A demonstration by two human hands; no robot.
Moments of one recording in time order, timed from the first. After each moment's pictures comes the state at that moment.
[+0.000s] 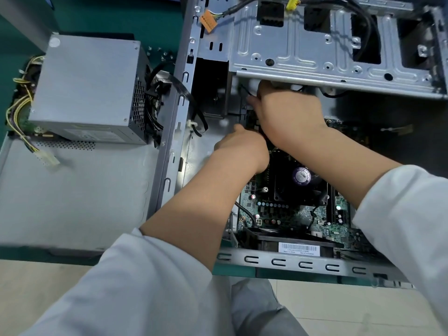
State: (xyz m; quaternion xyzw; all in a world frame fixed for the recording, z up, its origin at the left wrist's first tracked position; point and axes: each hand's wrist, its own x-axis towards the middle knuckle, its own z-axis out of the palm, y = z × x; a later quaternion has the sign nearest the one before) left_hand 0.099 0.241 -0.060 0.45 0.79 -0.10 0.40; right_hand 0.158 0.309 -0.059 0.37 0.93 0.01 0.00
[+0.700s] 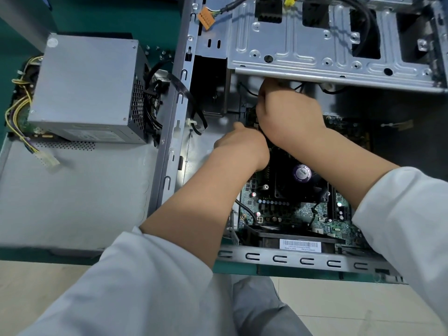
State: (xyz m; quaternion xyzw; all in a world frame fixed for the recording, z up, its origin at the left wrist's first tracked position) left_hand 0.097 0.242 -0.069 0.51 0.76 -0.13 0.37; right_hand 0.161 0.307 -0.064 0.41 0.91 -0.05 -0.01
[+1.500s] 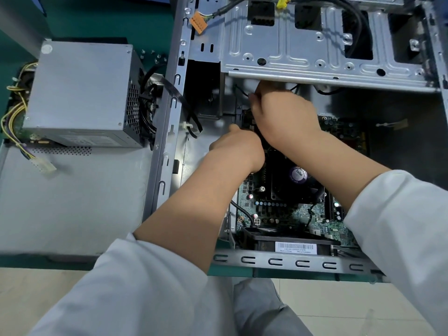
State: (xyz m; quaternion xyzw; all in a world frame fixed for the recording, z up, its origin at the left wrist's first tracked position) left_hand 0.098 0.239 -0.060 0.47 0.79 -0.09 0.39; right_hand 0.163 0.309 -0.066 0.42 0.91 -0.07 -0.03
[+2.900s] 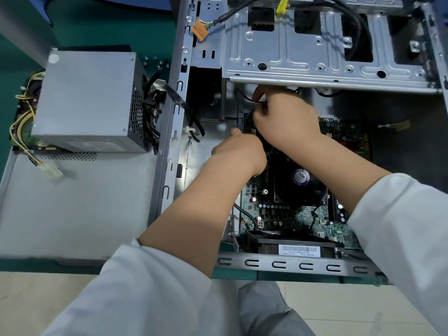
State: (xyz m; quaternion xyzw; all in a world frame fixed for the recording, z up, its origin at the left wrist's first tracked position) left_hand 0.099 0.239 -0.056 0.45 0.79 -0.07 0.41; right_hand 0.161 0.310 -0.066 0.45 0.88 -0.15 -0.06
